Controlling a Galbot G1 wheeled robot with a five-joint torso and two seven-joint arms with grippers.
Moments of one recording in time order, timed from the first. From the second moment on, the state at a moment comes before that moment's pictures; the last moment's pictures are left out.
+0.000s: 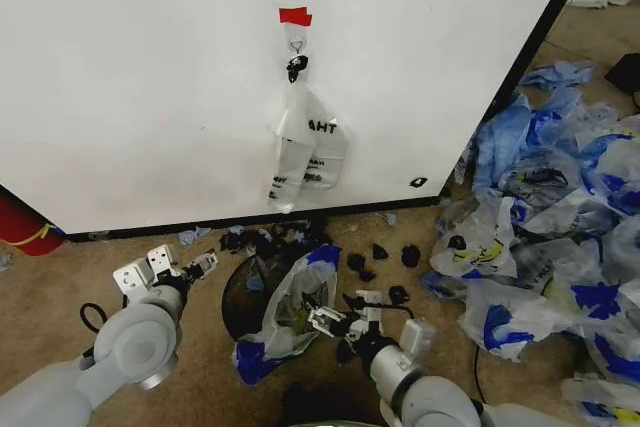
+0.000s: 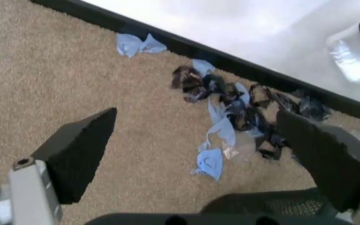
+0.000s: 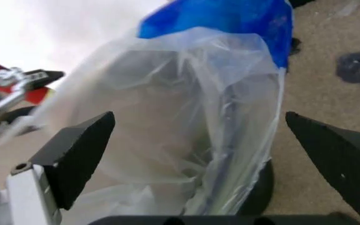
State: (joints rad) left arm 1.15 -0.56 -0.12 -2.16 -1.45 0.03 -0.95; right arm -0.84 0.78 -0.62 2.20 1.18 0.13 0.72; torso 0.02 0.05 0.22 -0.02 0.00
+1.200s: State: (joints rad) left arm 1.23 -0.61 -0.11 -2.18 -1.35 0.02 -0.92; right arm -0.74 0.94 -0.66 2.09 1.27 -0.02 0.97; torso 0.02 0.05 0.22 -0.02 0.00
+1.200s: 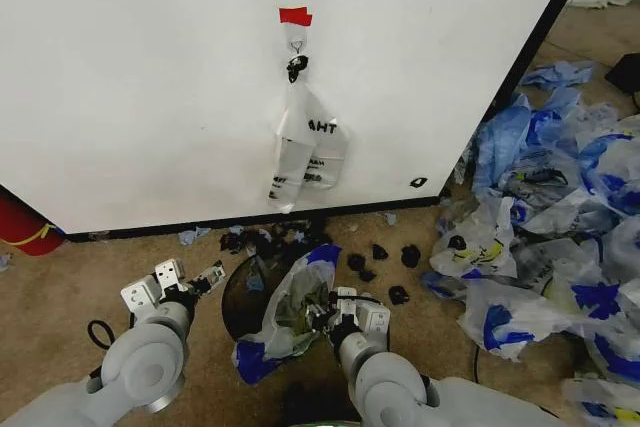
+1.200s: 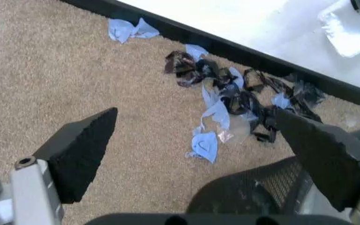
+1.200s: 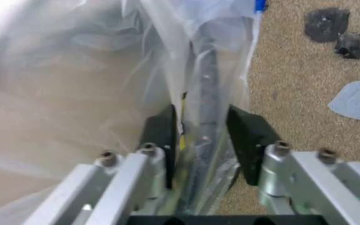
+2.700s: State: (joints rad) left arm 1.17 -0.53 -0.12 -2.33 -1.39 -0.23 -0.33; right arm -0.85 0.56 -0.29 1.92 0.56 0.25 0.30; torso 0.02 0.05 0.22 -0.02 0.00
